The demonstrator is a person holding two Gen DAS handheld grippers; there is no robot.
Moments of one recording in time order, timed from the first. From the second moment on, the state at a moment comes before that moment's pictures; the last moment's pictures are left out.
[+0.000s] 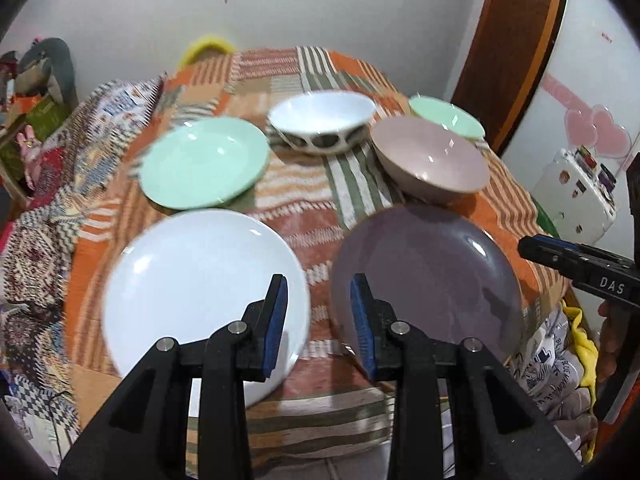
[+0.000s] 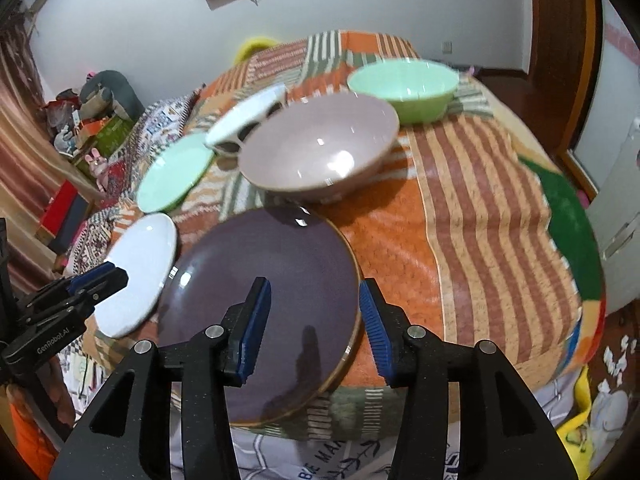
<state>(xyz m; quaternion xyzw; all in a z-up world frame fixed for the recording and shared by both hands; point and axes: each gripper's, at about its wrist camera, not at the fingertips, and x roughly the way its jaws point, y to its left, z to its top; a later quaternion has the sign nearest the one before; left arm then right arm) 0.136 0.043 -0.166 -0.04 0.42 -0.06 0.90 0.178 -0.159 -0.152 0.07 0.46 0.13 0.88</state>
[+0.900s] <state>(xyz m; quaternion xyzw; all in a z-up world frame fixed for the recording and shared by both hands) 0.112 0.188 -0.190 -0.12 0.42 0.08 0.89 0.207 -0.023 -0.141 -0.01 0.43 0.24 0.87</state>
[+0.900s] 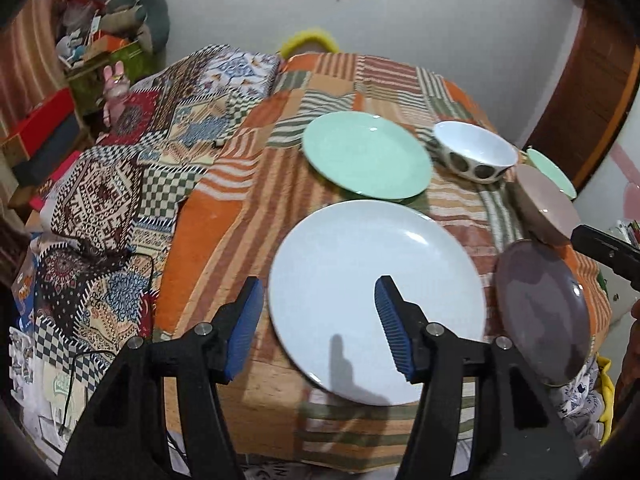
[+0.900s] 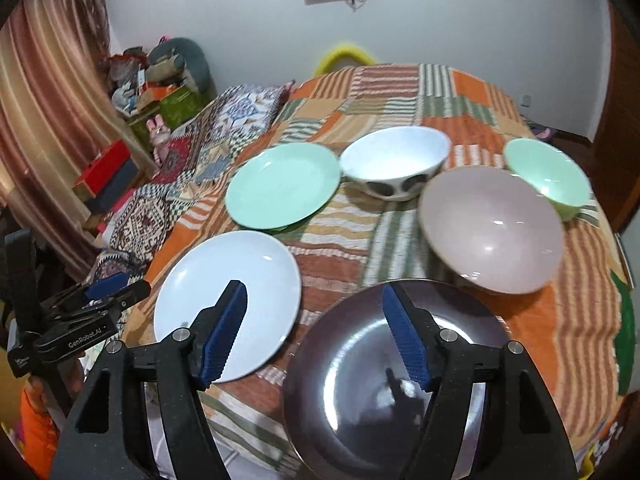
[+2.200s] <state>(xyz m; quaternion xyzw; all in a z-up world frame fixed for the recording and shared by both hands) 0.134 0.230 -0.258 -0.20 0.46 0.03 0.87 0.256 0.040 -0.228 -0.05 0.54 0.25 0.80</state>
